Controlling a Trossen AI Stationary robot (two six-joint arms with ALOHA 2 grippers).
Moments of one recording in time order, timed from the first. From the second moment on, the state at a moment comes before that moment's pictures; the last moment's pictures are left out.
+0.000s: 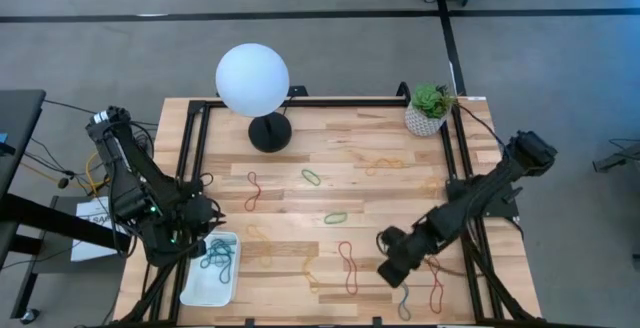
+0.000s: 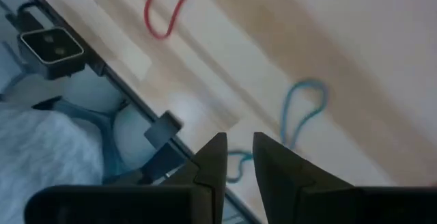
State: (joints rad) left arm -1.01 1.02 0.97 -1.19 -0.68 -1.10; right arm 0.64 1.51 0.94 -0.52 -0.20 1.50
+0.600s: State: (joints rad) left arm -1.01 1.02 0.97 -1.19 -0.74 -1.14; right arm 0.61 1.86 1.12 -0.75 -0.29 1.46
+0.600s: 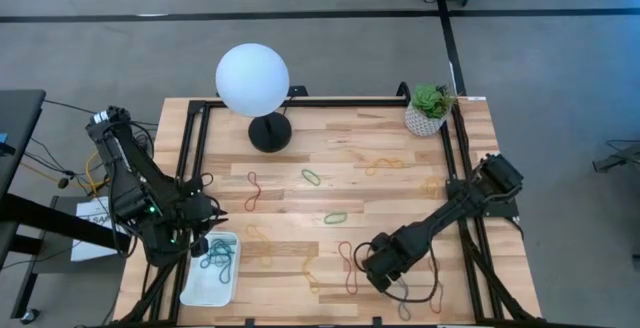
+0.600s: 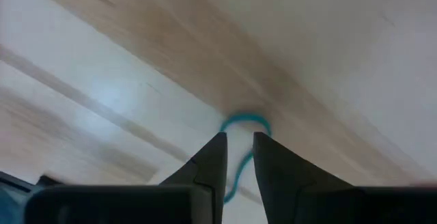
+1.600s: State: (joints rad) left arm -1.01 1.02 0.97 -1.19 -0.77 -1.10; right arm 0.63 1.88 1.17 -0.92 -0.26 1.37
